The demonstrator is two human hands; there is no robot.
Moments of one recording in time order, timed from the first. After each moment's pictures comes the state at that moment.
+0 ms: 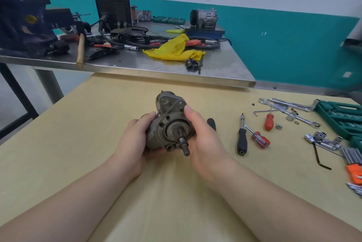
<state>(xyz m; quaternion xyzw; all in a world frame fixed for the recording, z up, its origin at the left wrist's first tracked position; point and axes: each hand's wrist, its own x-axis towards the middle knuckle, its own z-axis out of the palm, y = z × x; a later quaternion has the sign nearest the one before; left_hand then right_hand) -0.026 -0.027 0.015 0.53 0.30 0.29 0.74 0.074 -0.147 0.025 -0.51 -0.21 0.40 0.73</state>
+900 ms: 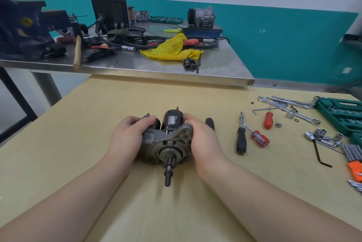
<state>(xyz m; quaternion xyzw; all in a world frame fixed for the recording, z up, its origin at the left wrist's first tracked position) -0.023 0.006 -0.007 0.62 0.36 0.29 0.64 0.086 -0.143 0.015 -0.62 -0.16 0.36 0.68</state>
